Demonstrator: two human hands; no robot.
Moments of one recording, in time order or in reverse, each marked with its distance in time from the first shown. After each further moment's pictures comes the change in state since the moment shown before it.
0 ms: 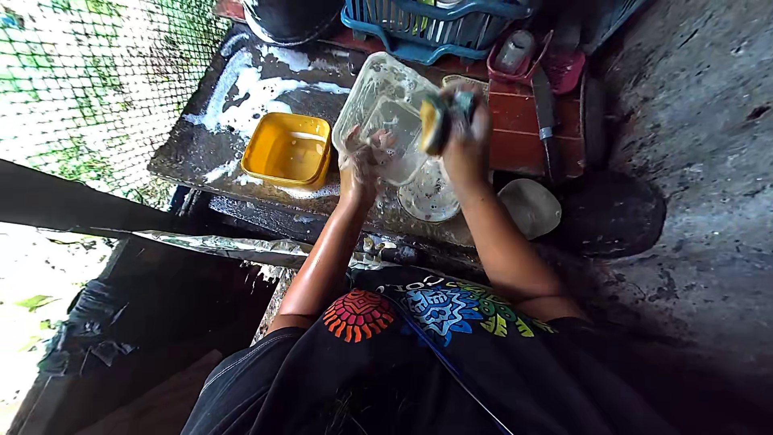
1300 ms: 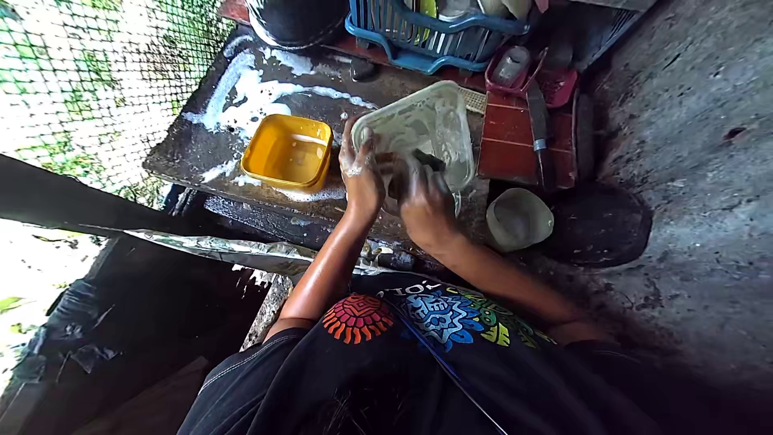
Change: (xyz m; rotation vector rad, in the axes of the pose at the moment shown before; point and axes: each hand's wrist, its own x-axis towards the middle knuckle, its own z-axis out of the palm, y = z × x) left_hand -0.024 0.038 0.031 0.075 0.121 0.196; right_hand -0.083 -0.015 0.023 -1.241 -0.328 -0.412
